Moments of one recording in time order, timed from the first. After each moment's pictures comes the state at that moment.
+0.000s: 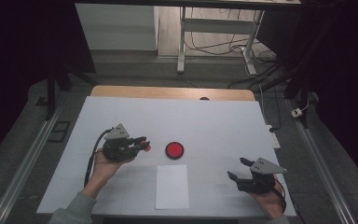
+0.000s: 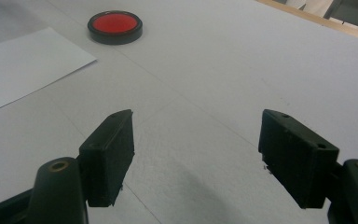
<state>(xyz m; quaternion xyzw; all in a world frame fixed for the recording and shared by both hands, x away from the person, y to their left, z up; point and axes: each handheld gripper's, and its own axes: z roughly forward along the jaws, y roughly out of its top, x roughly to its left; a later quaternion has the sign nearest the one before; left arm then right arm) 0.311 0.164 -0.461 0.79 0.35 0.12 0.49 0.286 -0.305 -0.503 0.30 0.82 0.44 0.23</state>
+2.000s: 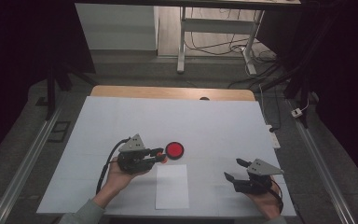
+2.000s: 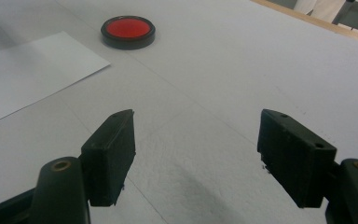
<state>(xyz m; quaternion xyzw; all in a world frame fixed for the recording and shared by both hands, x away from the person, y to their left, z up) 0.287 0.119 -0.462 0.81 0.29 0.09 0.51 0.283 -0.296 -0.504 0.29 0.82 0.45 0.23</state>
